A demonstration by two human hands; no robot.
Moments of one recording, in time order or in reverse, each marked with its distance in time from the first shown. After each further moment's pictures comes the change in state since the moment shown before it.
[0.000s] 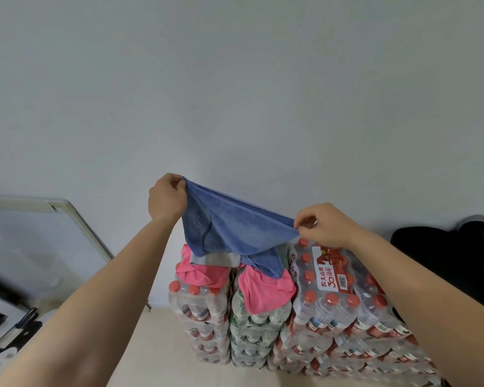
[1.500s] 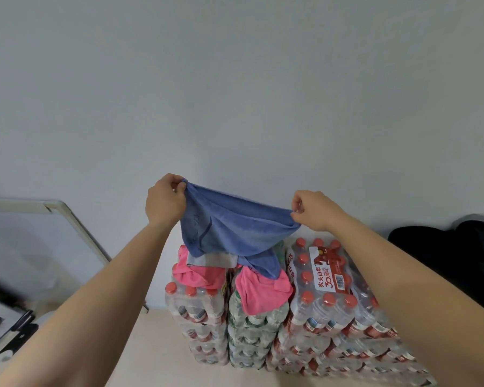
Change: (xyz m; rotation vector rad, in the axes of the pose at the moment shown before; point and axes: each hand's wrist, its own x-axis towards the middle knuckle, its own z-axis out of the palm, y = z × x) left_hand -0.003 0.000 0.004 0.063 -0.016 0.071; right_hand 0.039 0.008 -0.002 -0.124 0.050 0.238
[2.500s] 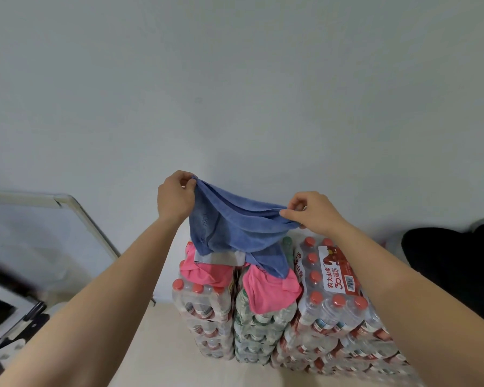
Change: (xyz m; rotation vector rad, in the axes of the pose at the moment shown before) left_hand 0.004 0.000 0.004 -0.082 -0.037 0.022; right_hand 0.004 -0.015 0.023 0.377 0.085 -0.040
